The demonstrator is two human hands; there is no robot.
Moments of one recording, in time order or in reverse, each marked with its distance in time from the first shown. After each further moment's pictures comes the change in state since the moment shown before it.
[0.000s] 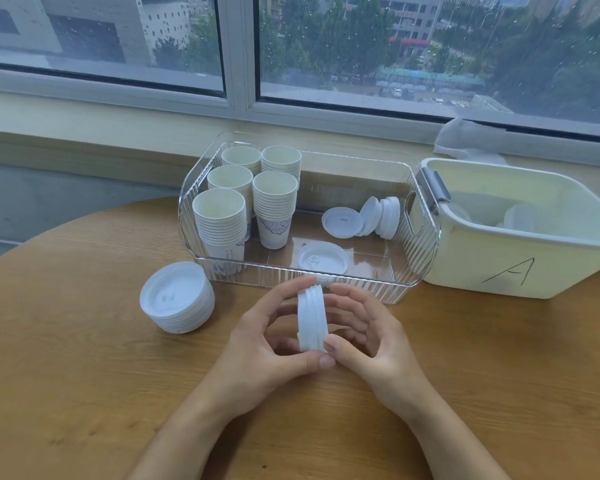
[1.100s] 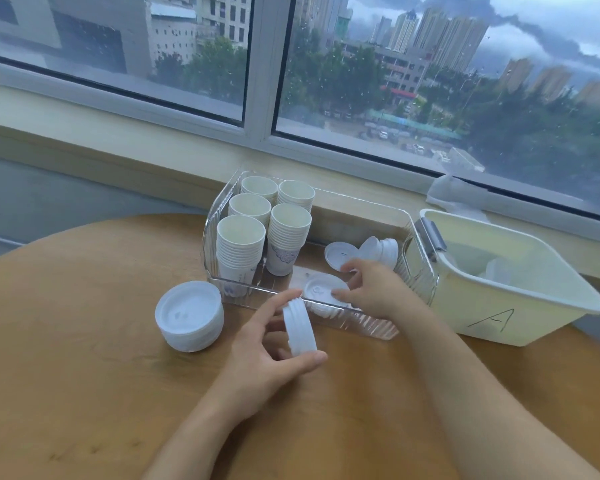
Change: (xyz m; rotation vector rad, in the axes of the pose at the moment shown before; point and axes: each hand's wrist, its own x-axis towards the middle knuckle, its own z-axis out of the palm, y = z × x) left_hand 0.008 0.000 -0.013 -0.087 0.181 -0.037; right_hand 0.134 -0.054 -0.027 -1.061 -0.034 0.369
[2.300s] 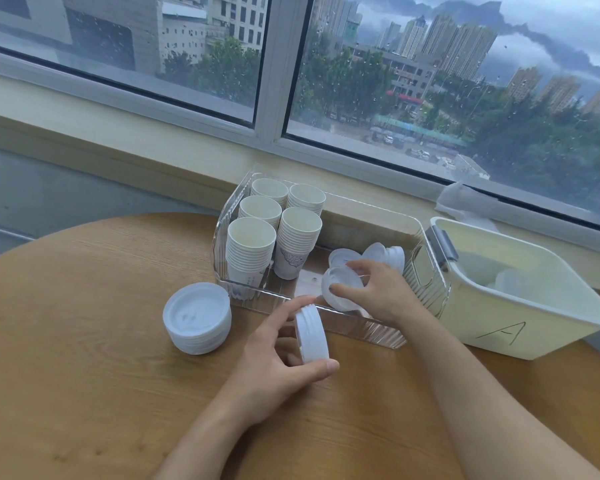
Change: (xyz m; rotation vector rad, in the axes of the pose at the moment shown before) left_hand 0.004 -0.008 0.002 0.020 -0.012 -0.006; right_hand 0.013 0.007 0.010 0.148 0.141 -0.122
